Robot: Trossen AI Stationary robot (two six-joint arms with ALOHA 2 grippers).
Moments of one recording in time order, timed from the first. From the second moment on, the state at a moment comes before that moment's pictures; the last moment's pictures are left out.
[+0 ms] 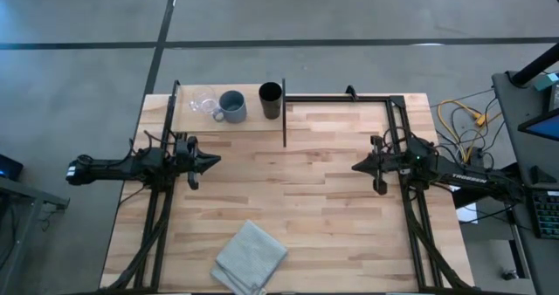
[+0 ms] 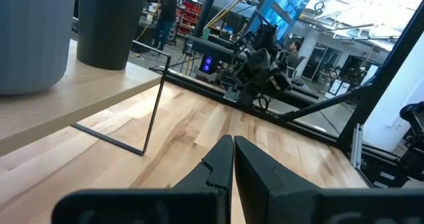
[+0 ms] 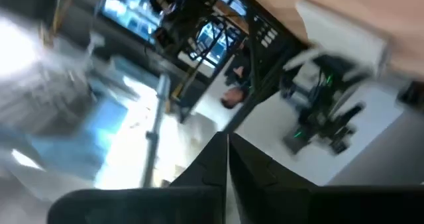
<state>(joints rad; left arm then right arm) -0.02 0.06 0.04 -0.01 -0.22 -0.33 -0.30 0.19 0.01 0.19 -0.47 2.54</state>
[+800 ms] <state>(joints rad) -0.02 0.06 0.04 -0.01 -0.22 -0.33 -0.28 0.11 0.01 0.20 0.09 1.33</state>
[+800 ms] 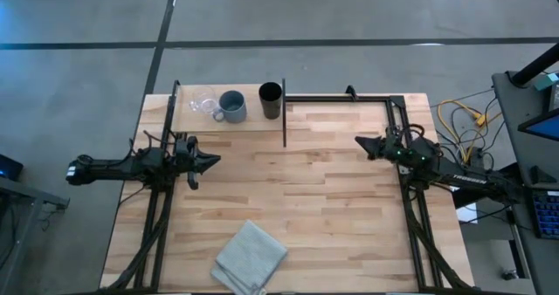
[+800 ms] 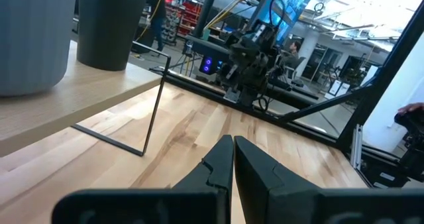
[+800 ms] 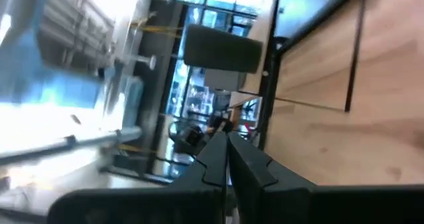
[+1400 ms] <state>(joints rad) -0.02 0.06 0.03 -0.01 -0.22 -0.33 -0.24 0.00 0.01 0.03 -0.07 0.30</state>
